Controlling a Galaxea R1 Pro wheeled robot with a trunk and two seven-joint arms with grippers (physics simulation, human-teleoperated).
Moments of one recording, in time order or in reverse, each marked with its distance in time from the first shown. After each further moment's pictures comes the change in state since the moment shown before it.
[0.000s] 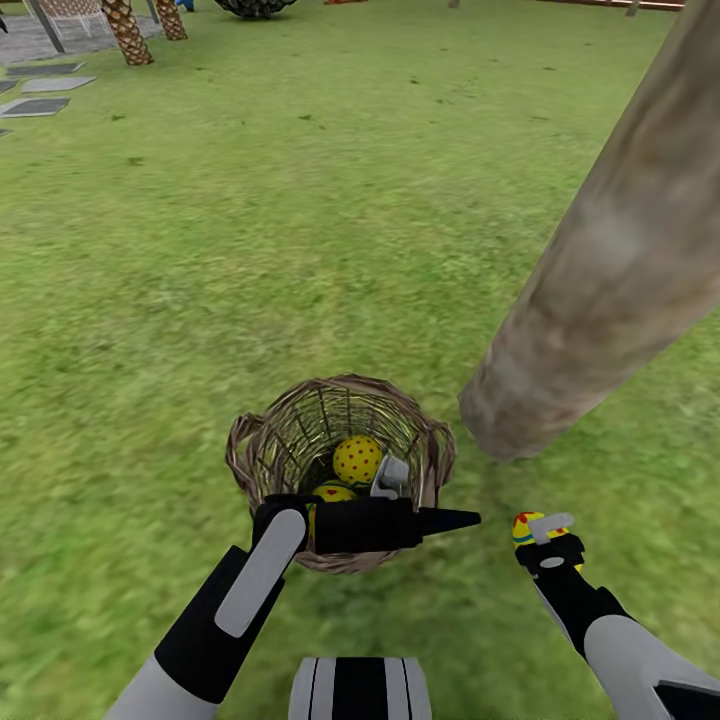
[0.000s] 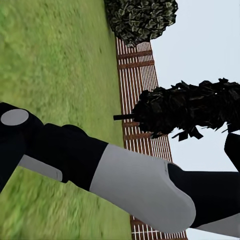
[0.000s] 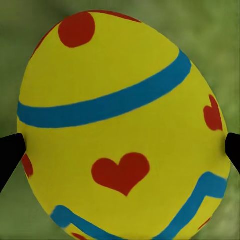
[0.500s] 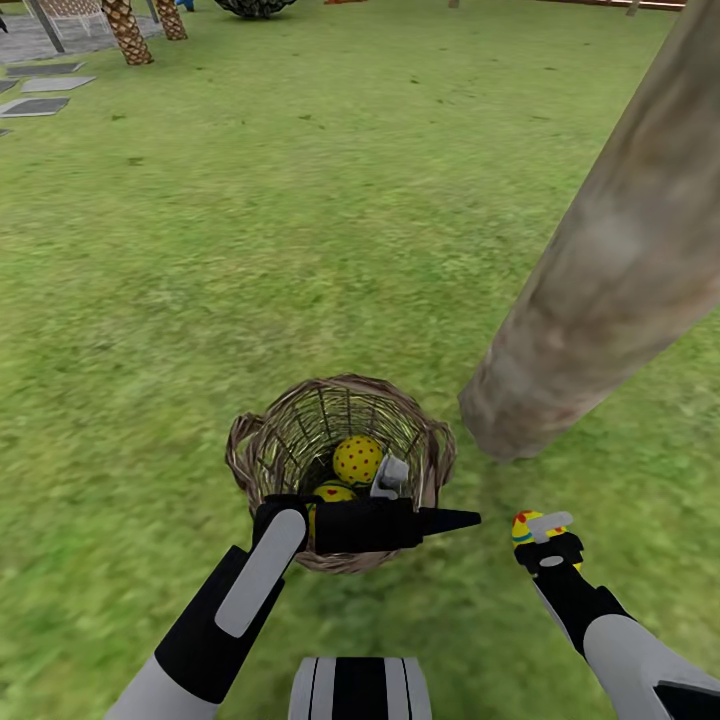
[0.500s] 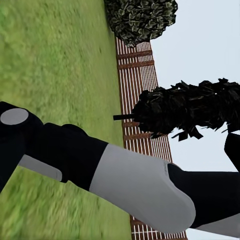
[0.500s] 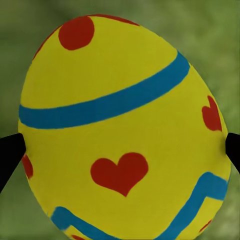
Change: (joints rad) left arm 0.000 -0.001 0.000 0.000 0.000 0.000 0.000; right arm 0.000 0.001 0.003 -0.007 0.001 0.004 0.008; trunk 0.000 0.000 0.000
